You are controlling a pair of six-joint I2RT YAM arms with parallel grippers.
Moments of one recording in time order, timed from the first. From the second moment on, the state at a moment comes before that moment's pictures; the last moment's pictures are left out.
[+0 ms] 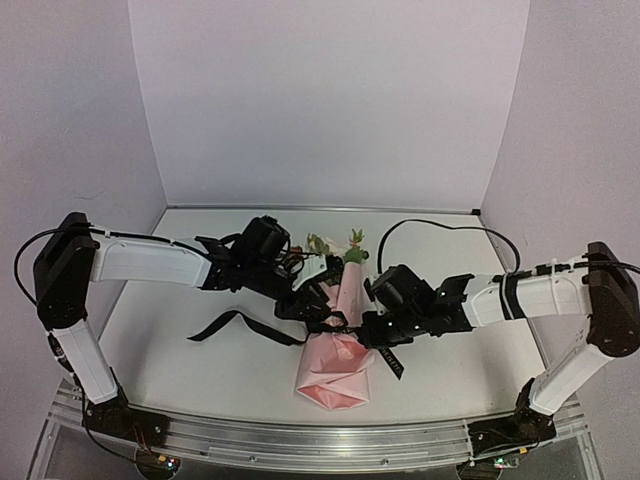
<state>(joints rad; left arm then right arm) -0.90 1.75 1.16 -0.11 0.48 0.41 0.98 1.58 0.89 -0.28 0.06 0.73</state>
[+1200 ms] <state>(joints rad) -0.92 1.79 1.14 -0.10 0.34 0.51 0.98 1.53 0.88 -0.25 0.05 0.73</state>
